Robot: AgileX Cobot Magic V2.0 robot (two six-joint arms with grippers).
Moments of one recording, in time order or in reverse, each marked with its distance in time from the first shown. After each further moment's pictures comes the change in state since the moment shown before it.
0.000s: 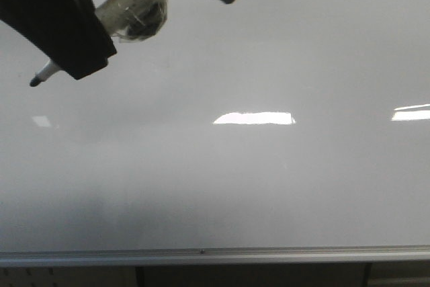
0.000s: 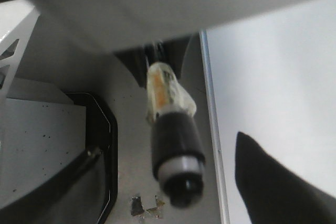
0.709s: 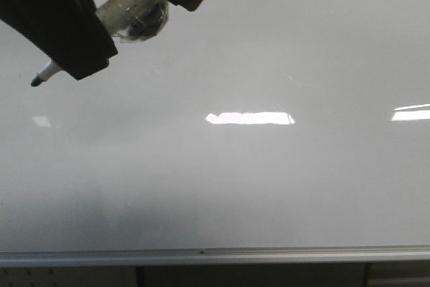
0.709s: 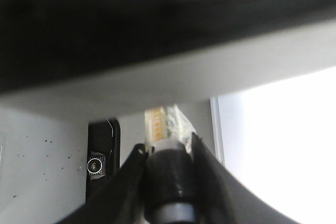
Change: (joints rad) left arm 0.000 0.000 0.000 0.000 -0.003 0.006; right arm 0.018 0.039 -0.019 0.014 -0.019 -0.007
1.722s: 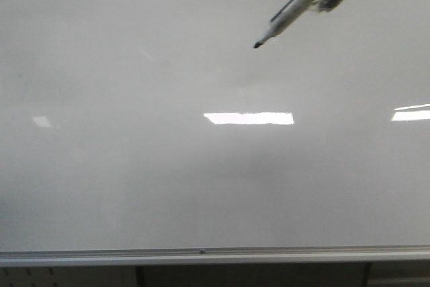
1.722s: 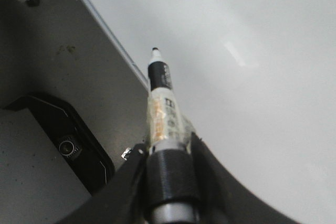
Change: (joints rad) left arm 0.335 -0.296 0.091 -0.003 -0.044 -0.205; right arm -0.277 -0.134 0.034 -0.314 0.080 0.500
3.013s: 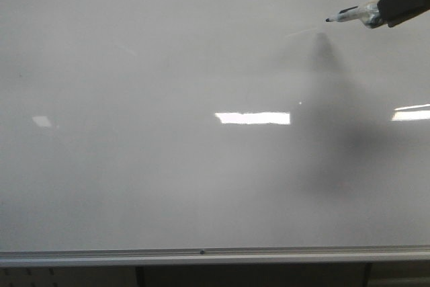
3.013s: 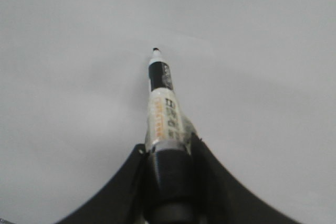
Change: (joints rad) left arm 0.120 -0.079 0.040 -0.015 -0.044 -0.064; right arm -0.230 -0.062 0.506 0.023 -0.943 0.206
